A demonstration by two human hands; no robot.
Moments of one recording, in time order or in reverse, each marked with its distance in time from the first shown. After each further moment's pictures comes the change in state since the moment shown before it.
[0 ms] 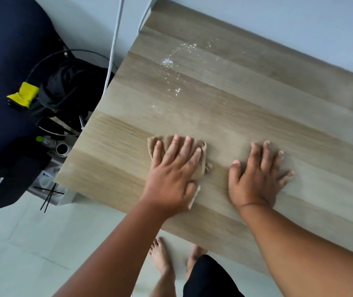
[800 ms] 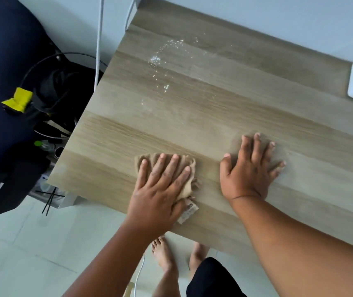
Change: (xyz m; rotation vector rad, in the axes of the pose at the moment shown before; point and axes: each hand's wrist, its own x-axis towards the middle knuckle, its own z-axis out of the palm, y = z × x) left_hand -0.051 0.009 0.019 0.131 0.022 -0.005; right_hand 0.001 0.004 0.006 0.021 0.031 -0.011
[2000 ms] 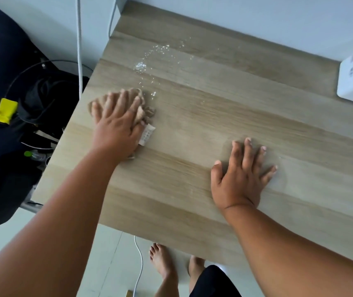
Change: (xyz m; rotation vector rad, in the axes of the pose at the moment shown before) left_hand 0.143 -0.116 -0.040 0.013 -0.058 -0.316; right_hand -0.001 -0.002 -0.003 -0.021 -0.033 -0.001
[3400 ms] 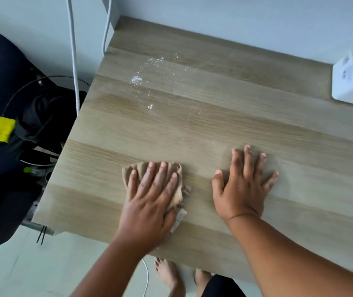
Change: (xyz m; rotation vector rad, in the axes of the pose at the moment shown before) left_hand -0.132 0.057 0.045 -0.016 0.085 0.386; right_hand 0.000 0.001 0.000 -0.011 0.007 -0.004
